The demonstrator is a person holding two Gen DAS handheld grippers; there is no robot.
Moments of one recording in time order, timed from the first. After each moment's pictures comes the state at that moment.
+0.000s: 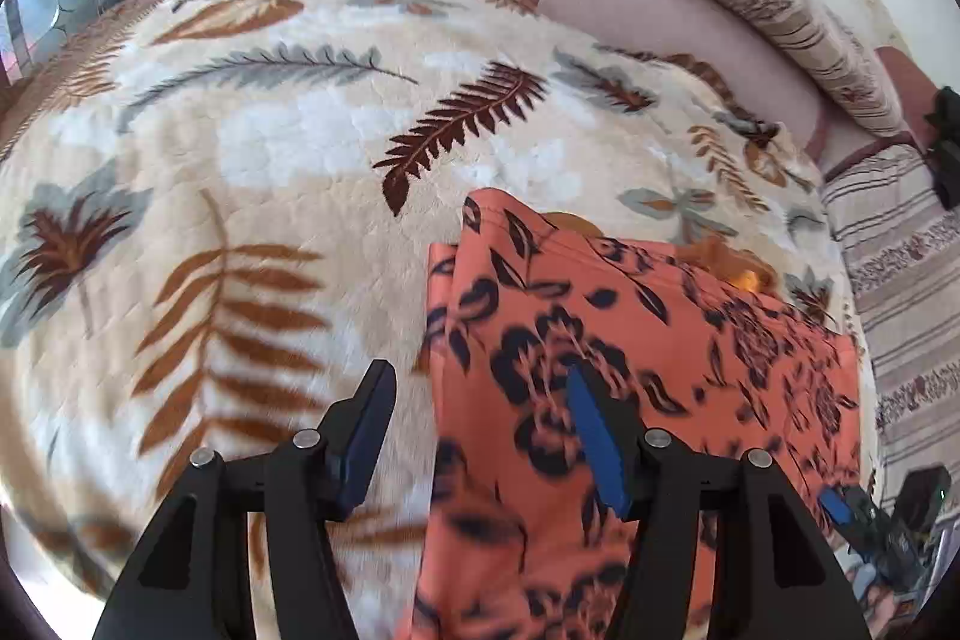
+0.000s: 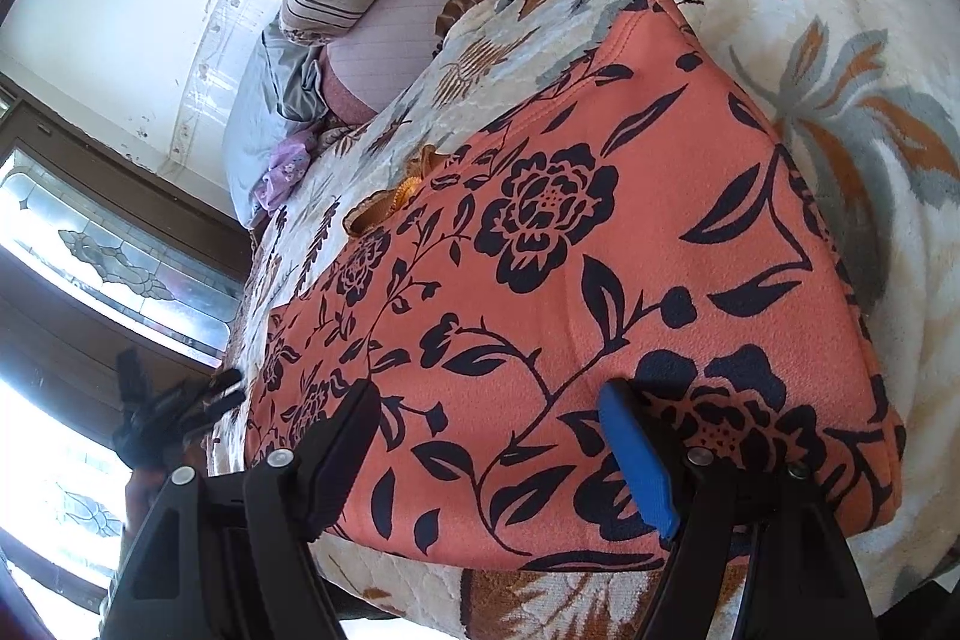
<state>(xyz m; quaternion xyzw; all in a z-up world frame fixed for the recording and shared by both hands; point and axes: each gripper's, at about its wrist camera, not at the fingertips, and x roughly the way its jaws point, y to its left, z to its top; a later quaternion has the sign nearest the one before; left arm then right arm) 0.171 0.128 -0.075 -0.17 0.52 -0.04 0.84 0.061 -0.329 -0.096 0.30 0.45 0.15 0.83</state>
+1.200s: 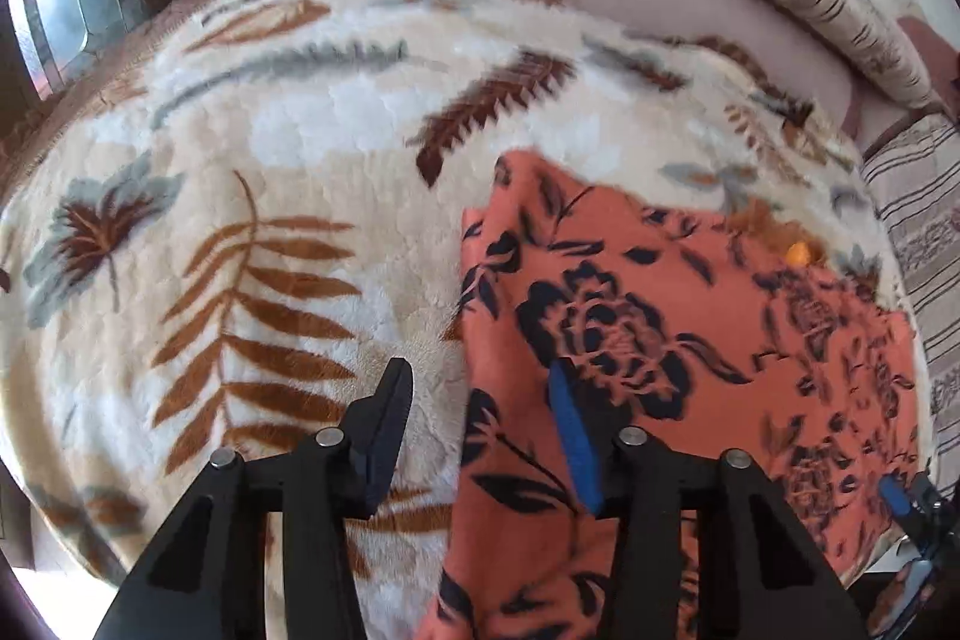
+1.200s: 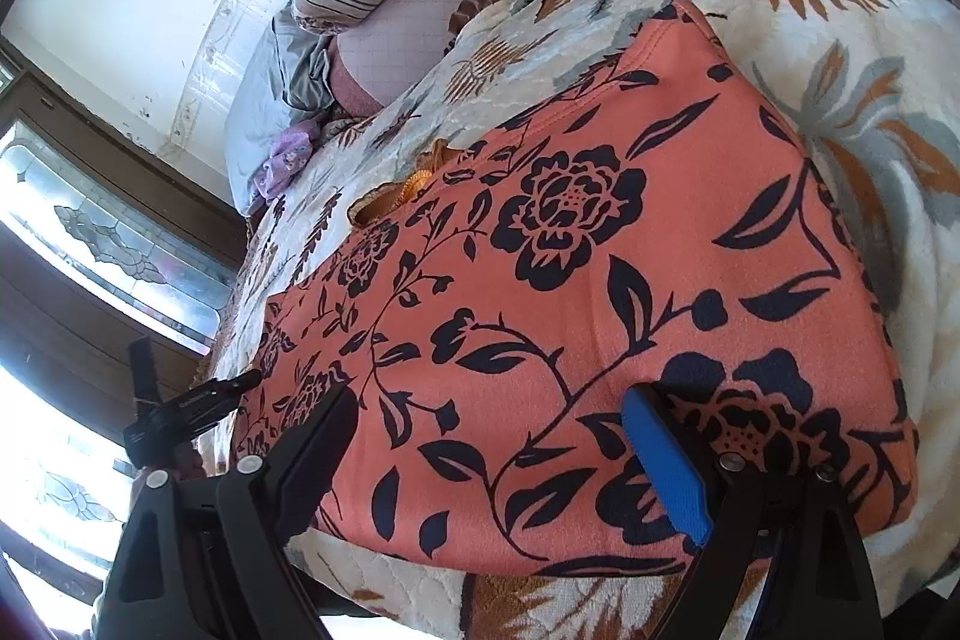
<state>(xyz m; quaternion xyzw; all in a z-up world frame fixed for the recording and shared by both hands) 0.137 0.114 -0.074 -0.12 0.48 -0.01 0.87 0.061 -0.316 -0.093 0.28 0.45 0.15 0.84</state>
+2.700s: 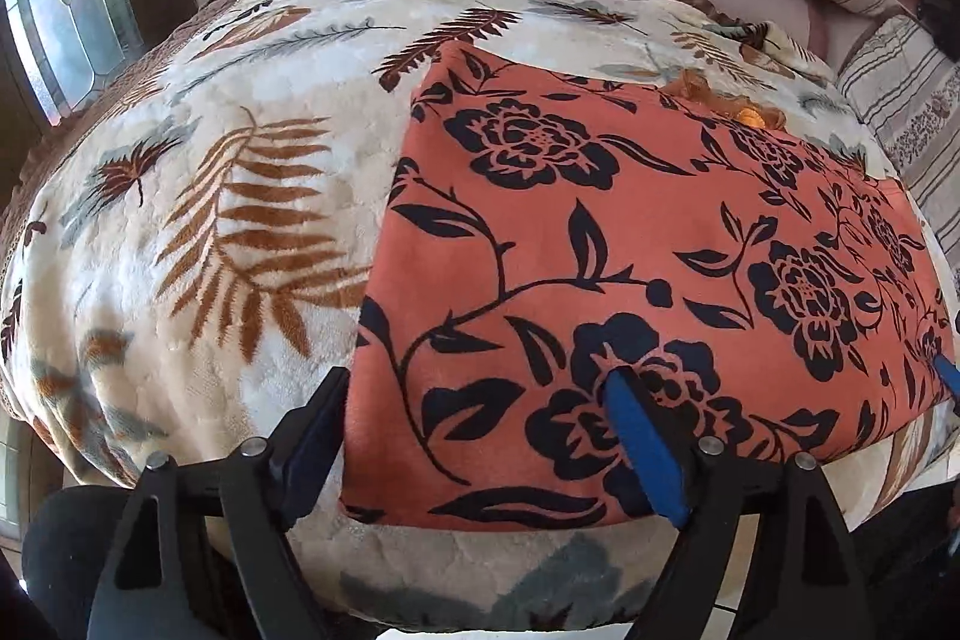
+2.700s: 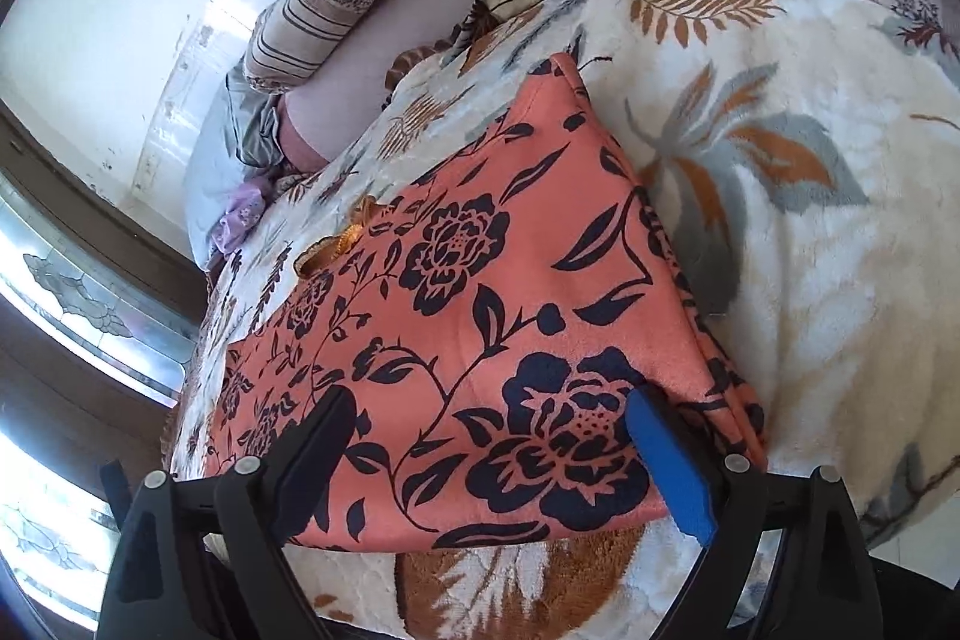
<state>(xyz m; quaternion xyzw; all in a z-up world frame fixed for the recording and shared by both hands) 0.060 0.073 -0.106 -0.04 0.48 -0.02 0.87 0.032 -0.356 -0.088 0.29 0.42 0.07 0.86</state>
